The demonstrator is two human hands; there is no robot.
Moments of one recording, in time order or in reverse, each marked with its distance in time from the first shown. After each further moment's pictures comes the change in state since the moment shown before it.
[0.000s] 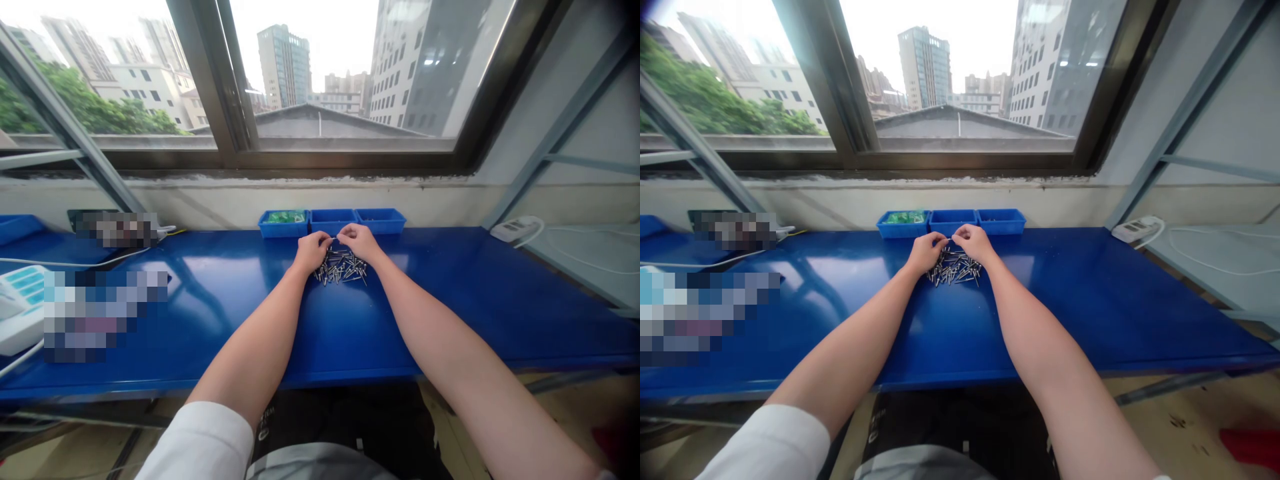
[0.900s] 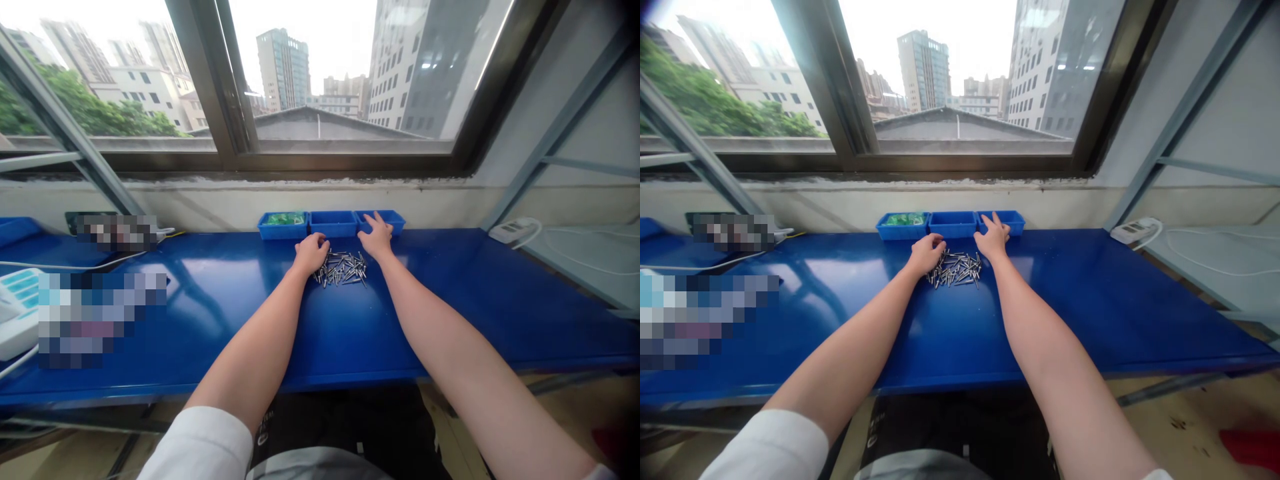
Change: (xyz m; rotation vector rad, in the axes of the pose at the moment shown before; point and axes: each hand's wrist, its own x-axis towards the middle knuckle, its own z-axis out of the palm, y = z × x) left_hand 0.002 -0.004 0.006 0.081 -0.023 -0.132; right_hand 0.006 0.017 -0.027 -0.567 0.360 0.190
